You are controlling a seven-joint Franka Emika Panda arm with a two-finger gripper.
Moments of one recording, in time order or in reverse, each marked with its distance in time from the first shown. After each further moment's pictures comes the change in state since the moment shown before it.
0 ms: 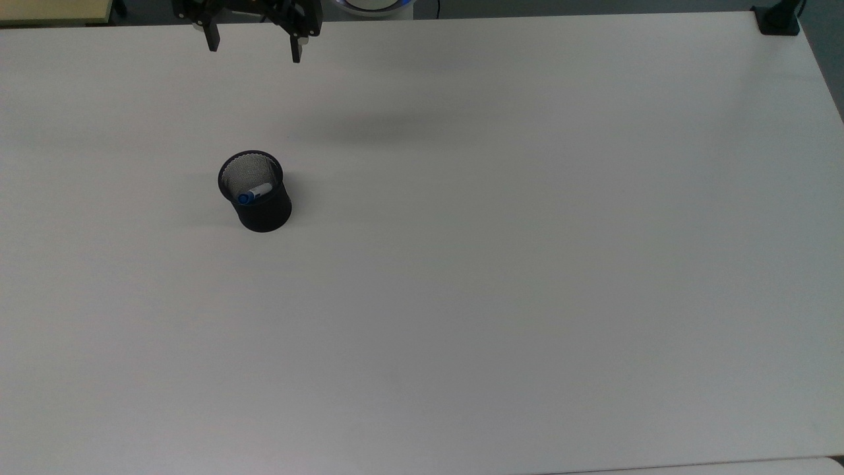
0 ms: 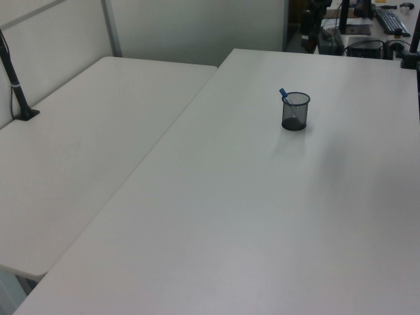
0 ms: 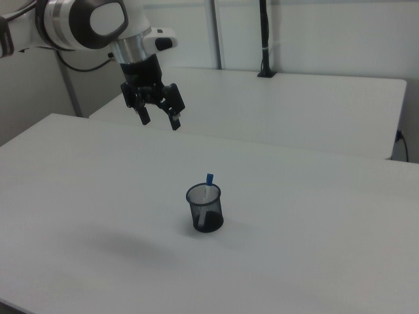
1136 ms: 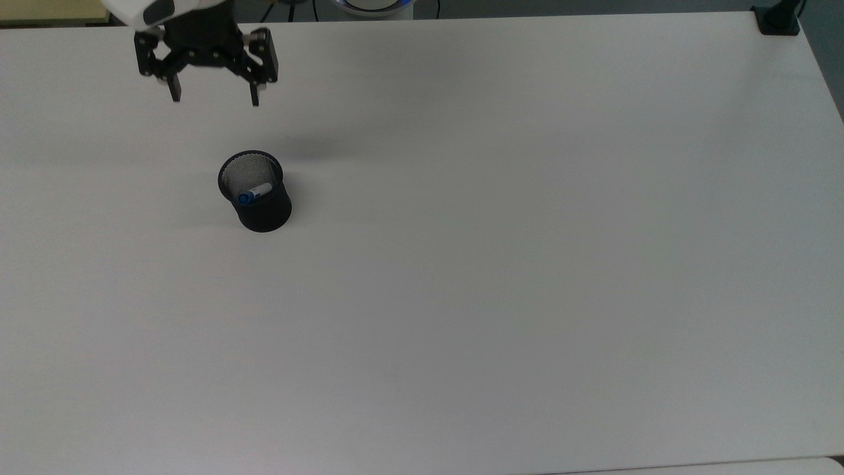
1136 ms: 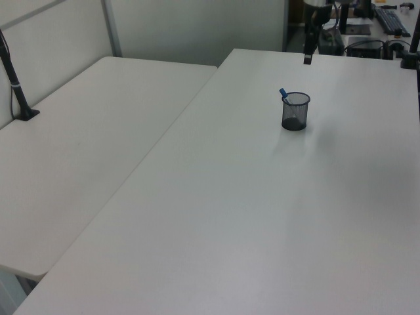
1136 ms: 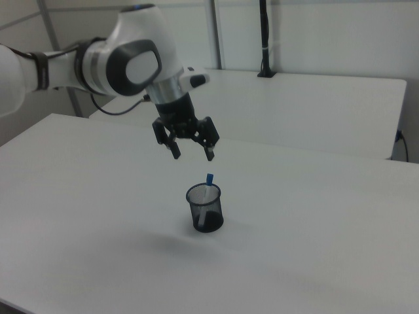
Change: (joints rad) arm -0.083 0.040 -0.011 -0.166 -0.042 0.241 -0.209
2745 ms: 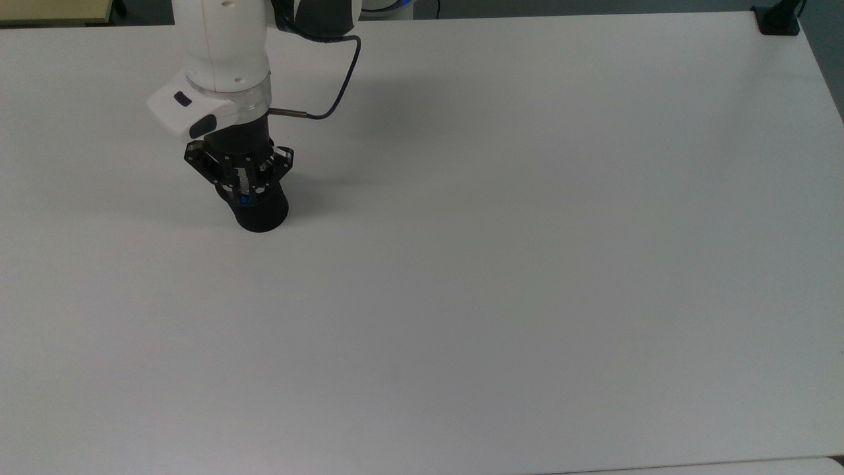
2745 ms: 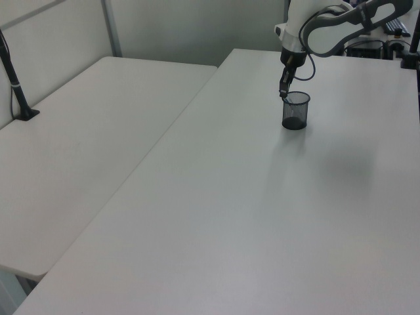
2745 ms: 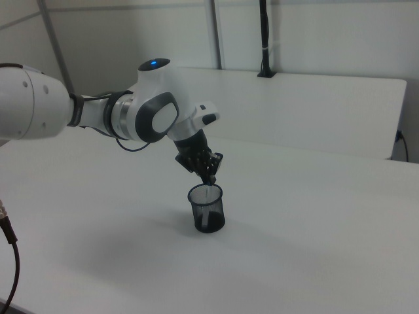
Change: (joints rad) arm 0.015 0.188 0.012 -0.070 0.003 0.356 0.098
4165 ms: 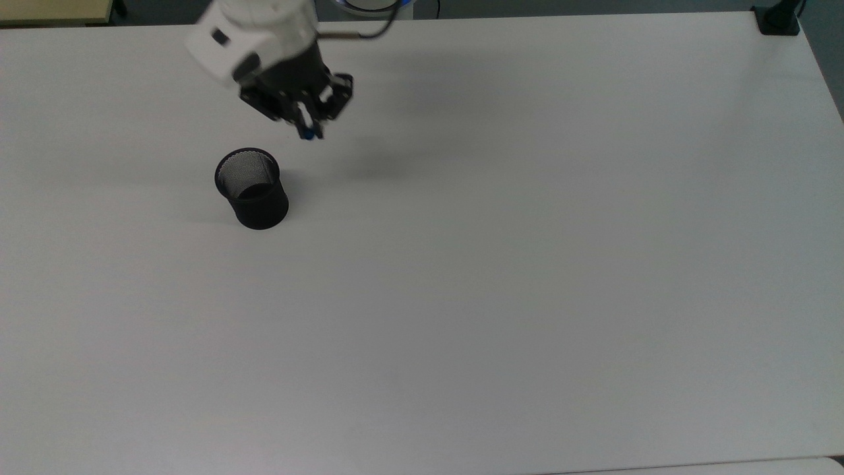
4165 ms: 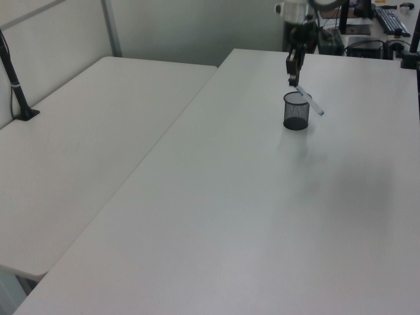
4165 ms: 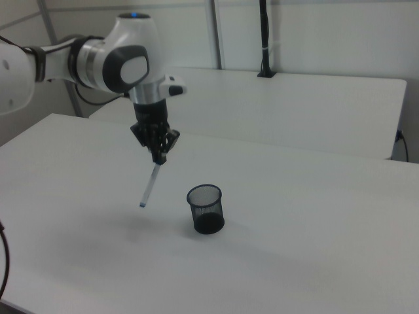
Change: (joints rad) arm 0.025 -0.079 0.088 0.166 0.150 -0.477 0.048
